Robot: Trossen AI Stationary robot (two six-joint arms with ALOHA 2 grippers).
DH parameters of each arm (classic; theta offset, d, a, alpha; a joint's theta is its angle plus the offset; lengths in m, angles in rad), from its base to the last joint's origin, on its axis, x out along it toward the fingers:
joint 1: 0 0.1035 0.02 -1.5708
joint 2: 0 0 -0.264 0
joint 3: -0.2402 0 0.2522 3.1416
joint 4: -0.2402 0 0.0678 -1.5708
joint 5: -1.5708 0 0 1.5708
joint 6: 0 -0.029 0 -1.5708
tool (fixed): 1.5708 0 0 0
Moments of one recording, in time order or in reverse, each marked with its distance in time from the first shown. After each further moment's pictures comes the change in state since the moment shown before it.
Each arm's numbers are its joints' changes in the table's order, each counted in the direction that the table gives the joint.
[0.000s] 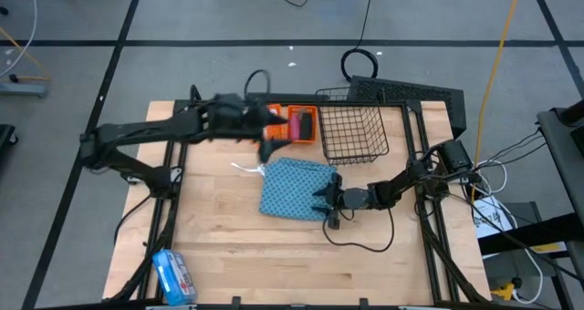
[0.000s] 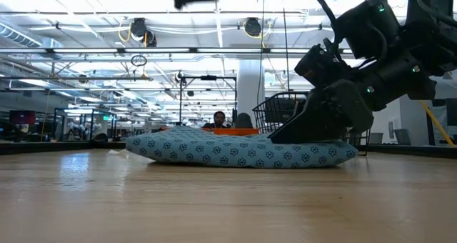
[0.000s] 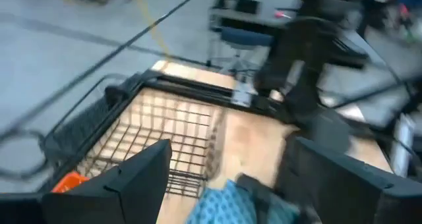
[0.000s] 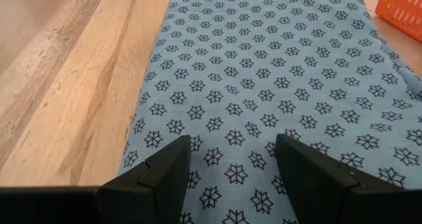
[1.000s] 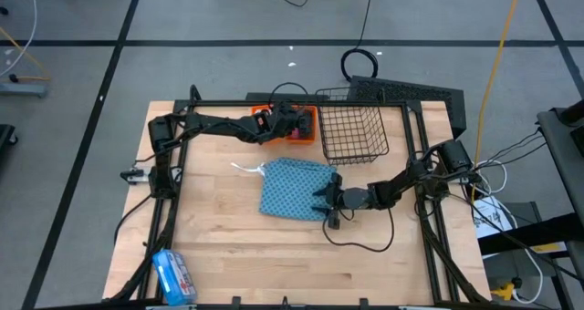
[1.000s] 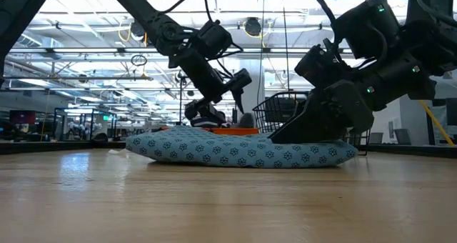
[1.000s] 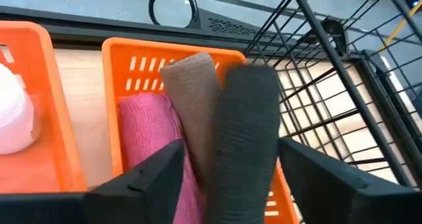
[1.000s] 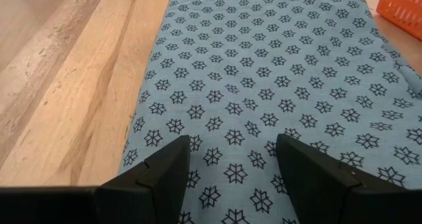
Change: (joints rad) left arm 0.158 0.597 0.000 0.242 0.400 0.796; right arm 0.000 0.000 0.001 -0.001 0.005 0.000
